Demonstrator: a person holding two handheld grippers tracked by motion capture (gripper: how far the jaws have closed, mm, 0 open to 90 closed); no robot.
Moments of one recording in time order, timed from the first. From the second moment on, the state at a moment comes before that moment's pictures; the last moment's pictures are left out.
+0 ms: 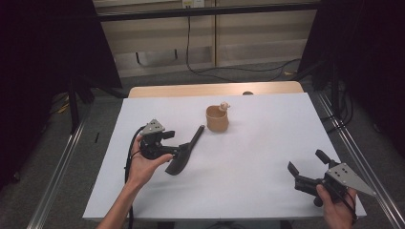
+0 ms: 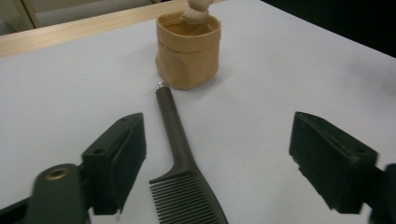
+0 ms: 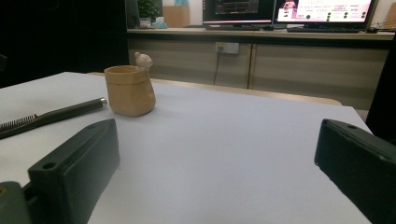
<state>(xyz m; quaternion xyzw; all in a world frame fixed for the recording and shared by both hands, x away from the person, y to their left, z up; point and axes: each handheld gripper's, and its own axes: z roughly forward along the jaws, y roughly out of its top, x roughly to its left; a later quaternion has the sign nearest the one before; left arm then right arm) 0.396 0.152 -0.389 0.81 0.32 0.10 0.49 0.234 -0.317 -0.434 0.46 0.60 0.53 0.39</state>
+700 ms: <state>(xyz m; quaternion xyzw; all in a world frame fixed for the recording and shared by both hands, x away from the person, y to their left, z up) 0.424 0.147 -0.384 0.81 0.36 0.08 0.45 0.235 -0.317 -0.434 0.46 0.60 0.53 0.39</state>
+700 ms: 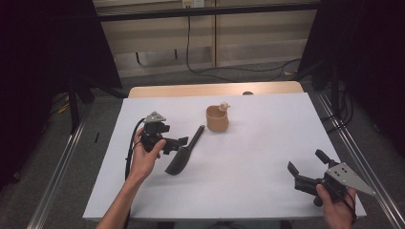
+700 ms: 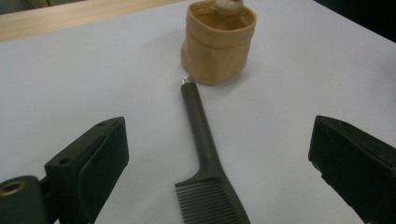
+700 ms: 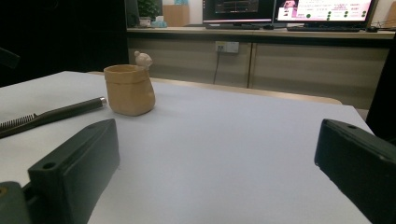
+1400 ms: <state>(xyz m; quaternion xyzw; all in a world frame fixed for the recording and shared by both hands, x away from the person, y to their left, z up) 0.442 0.104 -0.400 0.87 0.34 0.04 0.36 0.235 -0.317 -0.434 0.46 0.60 0.53 0.39</state>
